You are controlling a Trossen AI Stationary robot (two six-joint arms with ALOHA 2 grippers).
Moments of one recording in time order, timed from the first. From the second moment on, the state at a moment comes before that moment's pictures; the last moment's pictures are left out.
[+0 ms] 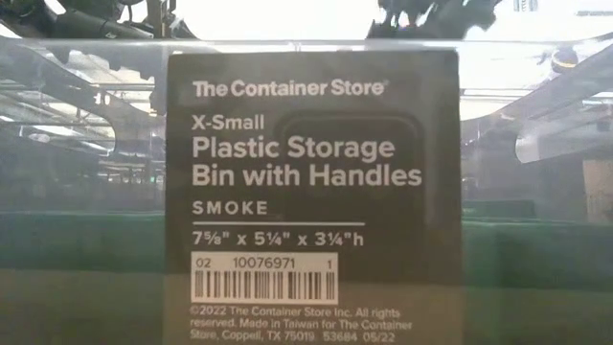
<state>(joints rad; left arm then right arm) 0.25 0.76 0.41 0.17 0.05 -0.60 -0.12 1.43 1.04 -0.46 -0.05 0.09</state>
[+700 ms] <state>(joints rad) 0.25 0.76 0.41 0.16 0.05 -0.59 0.39 1.76 1.34 -0.35 -0.01 0.18</state>
